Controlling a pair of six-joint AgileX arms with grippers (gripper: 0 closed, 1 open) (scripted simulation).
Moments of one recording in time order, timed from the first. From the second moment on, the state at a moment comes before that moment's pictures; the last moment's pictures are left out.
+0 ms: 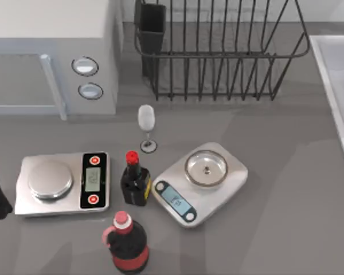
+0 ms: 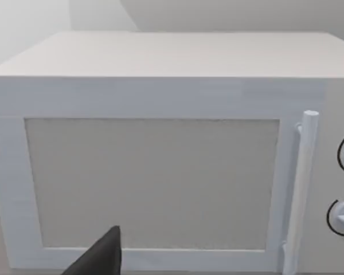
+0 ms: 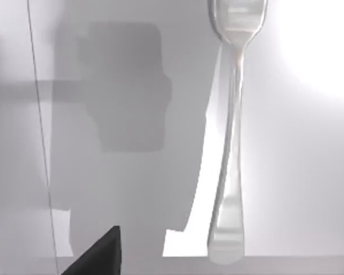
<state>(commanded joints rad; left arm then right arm) 0.00 0.00 0.00 0.00 0.00 0.00 -0.24 2.31 1.98 -1.20 0.00 -0.22</state>
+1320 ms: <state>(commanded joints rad) 0.00 0.00 0.00 0.00 0.00 0.00 -0.25 2.59 1.81 -0.80 0.01 -0.23</state>
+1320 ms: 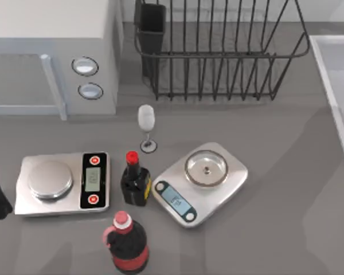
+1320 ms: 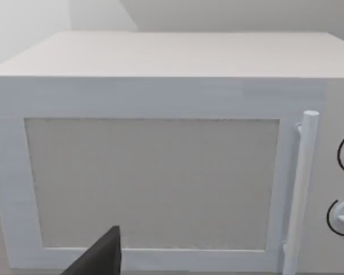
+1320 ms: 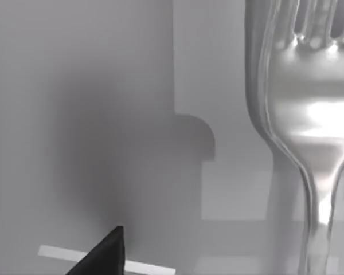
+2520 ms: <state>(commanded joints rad) 0.00 0.00 0.00 0.00 0.00 0.00 -0.25 2.59 1.81 -0.80 0.01 -0.23</state>
